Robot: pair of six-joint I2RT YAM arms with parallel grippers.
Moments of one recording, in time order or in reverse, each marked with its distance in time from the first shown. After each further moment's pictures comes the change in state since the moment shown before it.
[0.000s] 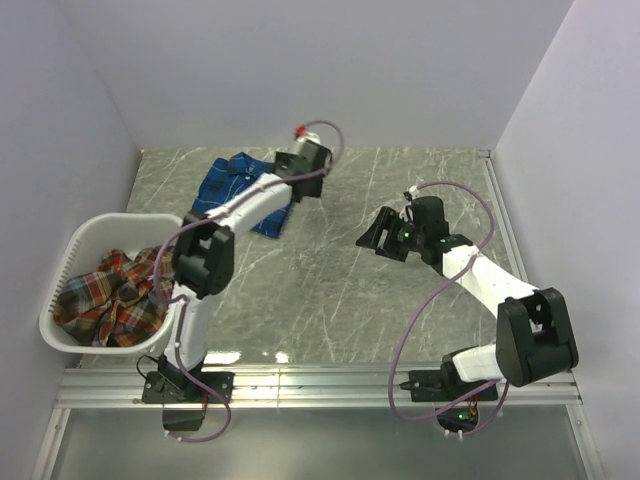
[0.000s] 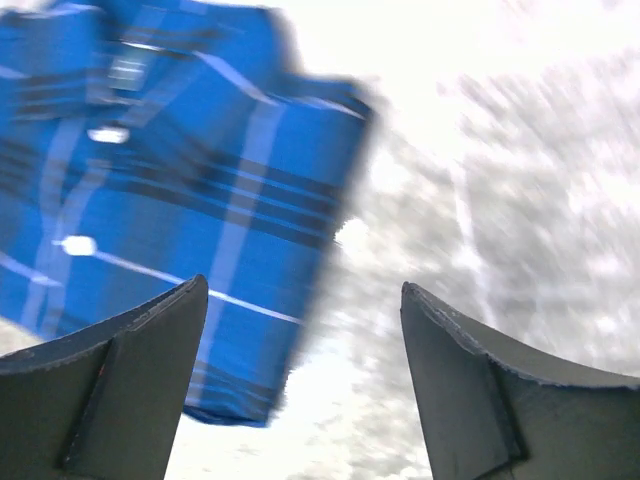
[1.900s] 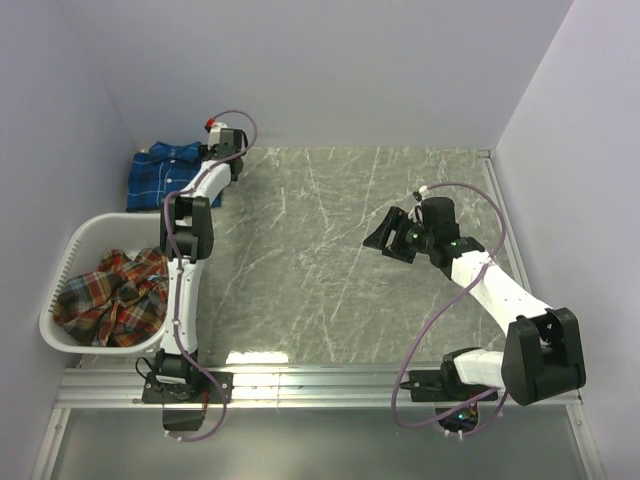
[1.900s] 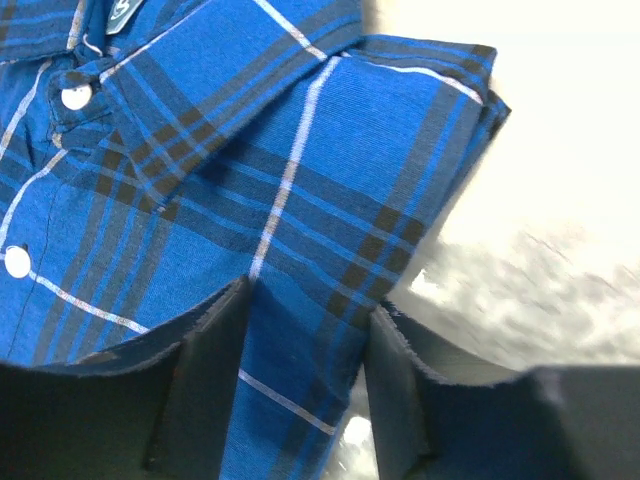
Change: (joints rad) left arm 0.429 0.430 0.305 0.174 -0.135 0.115; right arm -0.035 -0.100 -0.003 -0.092 -0.011 -0.002
